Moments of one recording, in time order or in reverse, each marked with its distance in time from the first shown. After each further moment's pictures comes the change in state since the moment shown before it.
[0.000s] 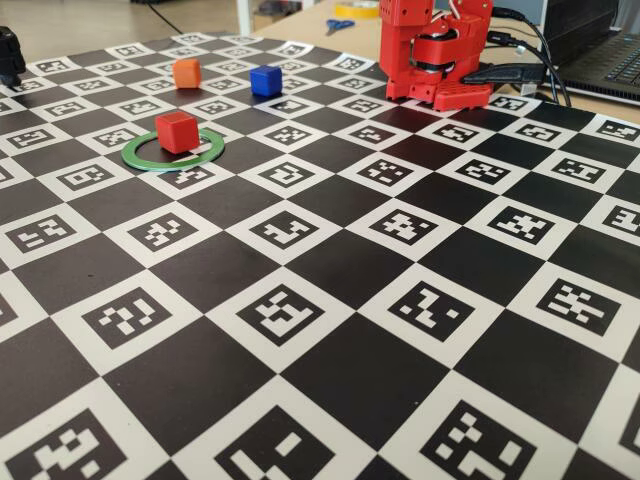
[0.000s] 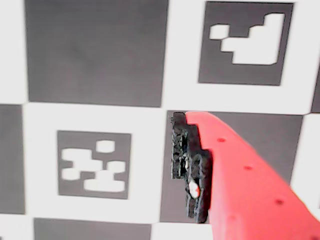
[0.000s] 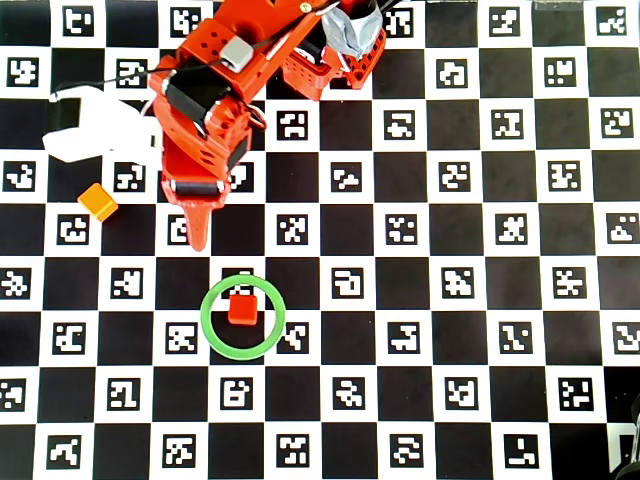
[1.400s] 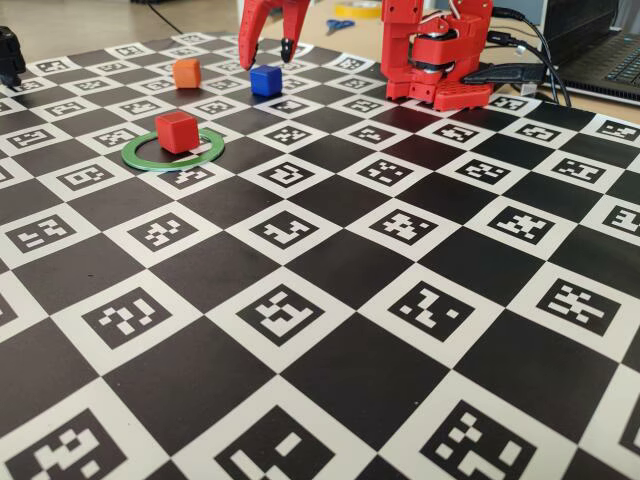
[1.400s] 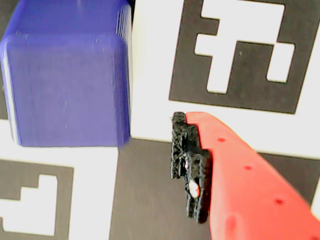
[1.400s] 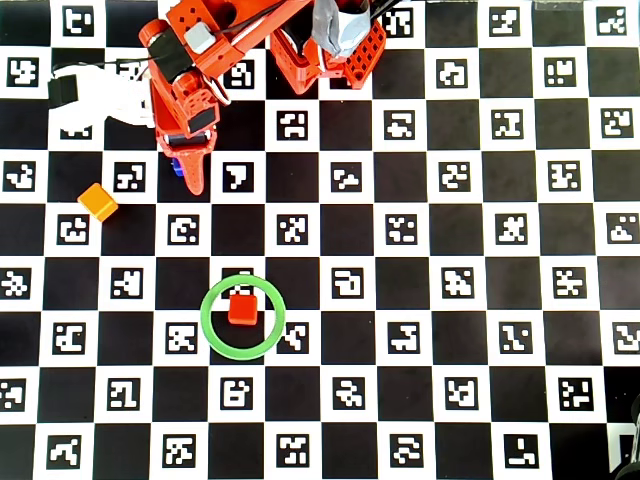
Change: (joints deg) arm 17.1 4.9 37.8 -31.7 -22.7
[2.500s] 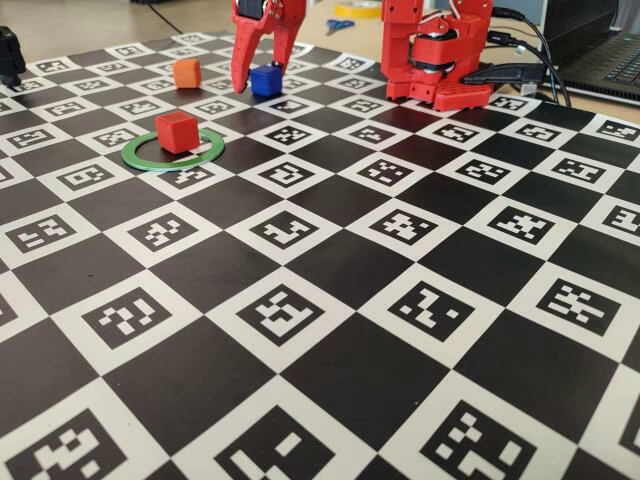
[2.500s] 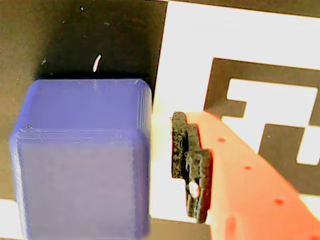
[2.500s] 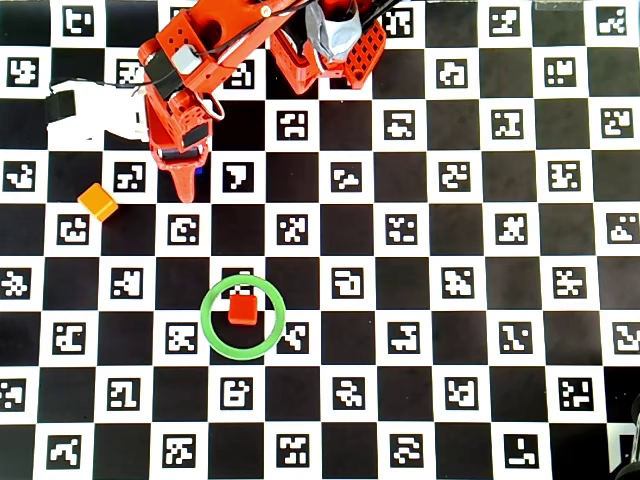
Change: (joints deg) arm 0.0 -7.6 1.6 -9.9 0.0
